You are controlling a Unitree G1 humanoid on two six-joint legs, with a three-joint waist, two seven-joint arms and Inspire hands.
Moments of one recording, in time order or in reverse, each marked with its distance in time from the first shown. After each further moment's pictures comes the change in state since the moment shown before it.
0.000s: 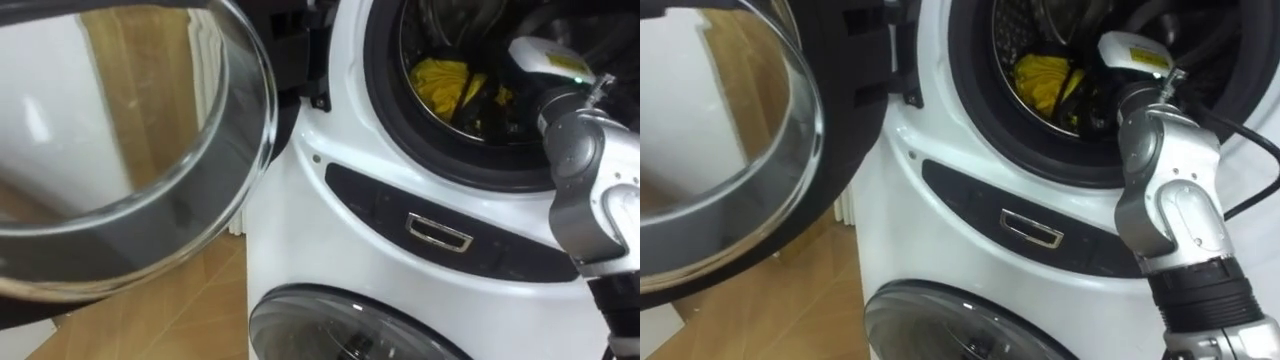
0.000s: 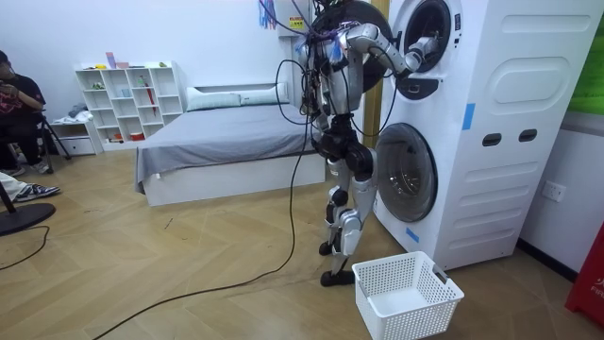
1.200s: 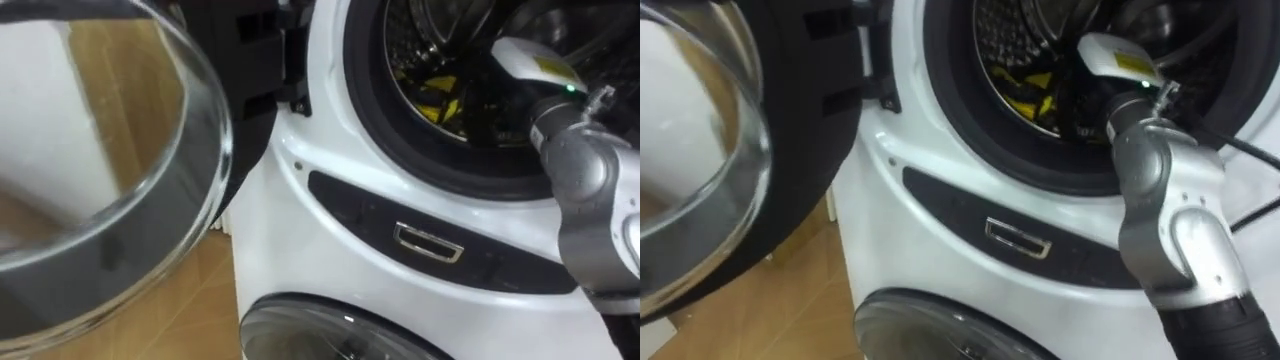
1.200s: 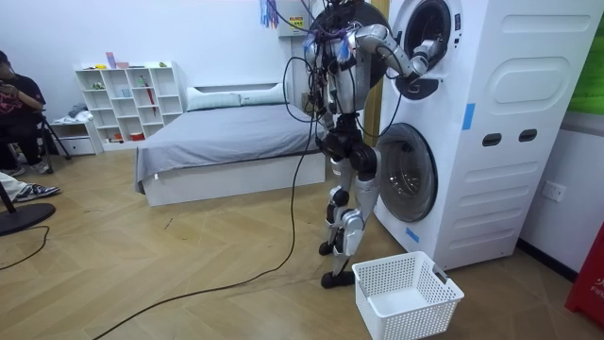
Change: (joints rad) left arm -0.016 0.025 -0.043 0.012 -0.017 -0.081 0.034; right arm 0.128 -0.014 0.021 -0.341 0.133 -0.048 -0.033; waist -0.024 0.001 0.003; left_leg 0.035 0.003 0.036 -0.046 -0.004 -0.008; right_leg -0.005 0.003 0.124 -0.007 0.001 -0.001
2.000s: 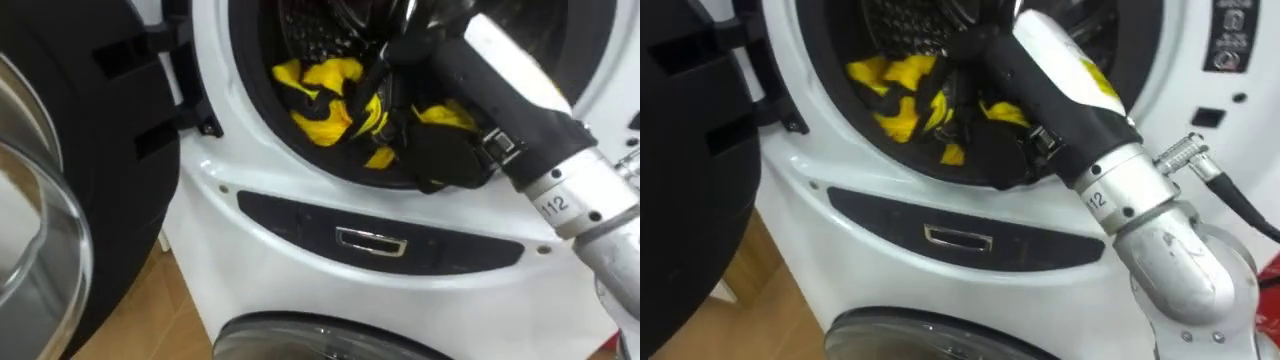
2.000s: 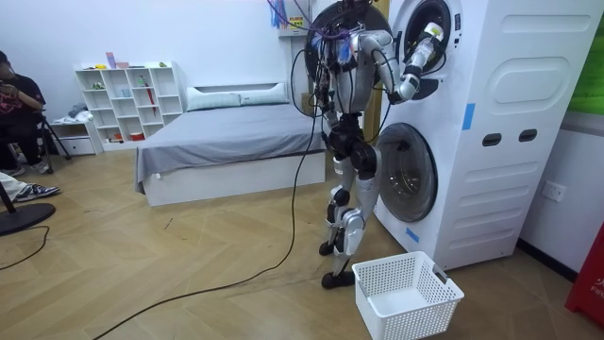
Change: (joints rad) left arm 0.152 -0.029 0.063 0.044 -0.024 -0.167 0.027; right arm 0.354 0.082 -0.149 -0.530 0.552 -0.240 -0.061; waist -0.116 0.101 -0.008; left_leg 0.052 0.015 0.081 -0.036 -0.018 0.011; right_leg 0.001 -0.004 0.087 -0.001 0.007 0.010
